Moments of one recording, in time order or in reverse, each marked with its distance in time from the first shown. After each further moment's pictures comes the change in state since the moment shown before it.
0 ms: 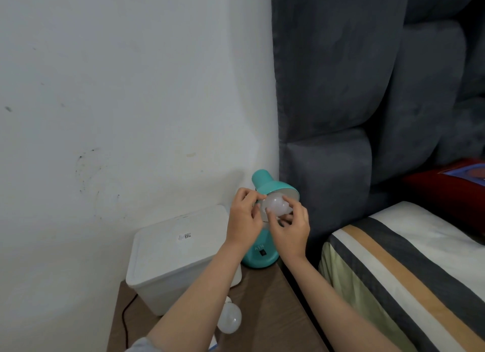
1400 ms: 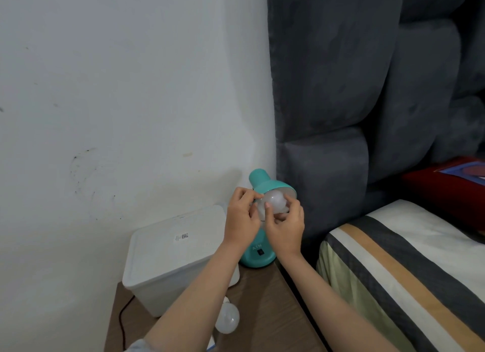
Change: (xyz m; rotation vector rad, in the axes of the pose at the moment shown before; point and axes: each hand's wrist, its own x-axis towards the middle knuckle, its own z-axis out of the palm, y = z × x) left_hand 0.001 -0.002 0.003 -0.003 0.019 -0.007; right_hand 0.002 -0.010 0.005 -0.068 0.033 0.005
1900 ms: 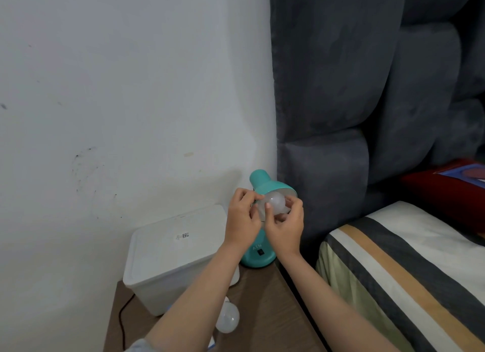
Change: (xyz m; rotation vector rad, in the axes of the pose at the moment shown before) left_hand -0.002 0.001 -0.002 0.007 0.014 0.002; right_hand 0.000 0.000 0.003 0.075 0.002 0.038
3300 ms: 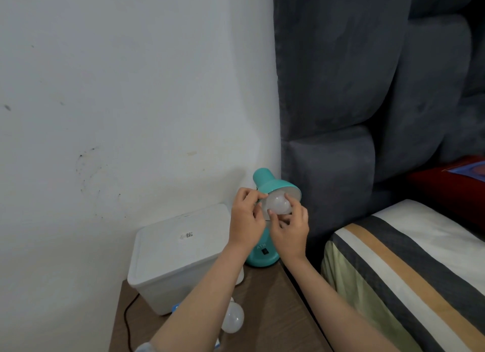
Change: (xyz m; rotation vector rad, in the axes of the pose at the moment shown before) left_hand -0.001 0.003 -0.001 -0.009 0.011 -0.012; right_hand -0.005 0.019 -0.001 -0.072 -0.051 -0.069
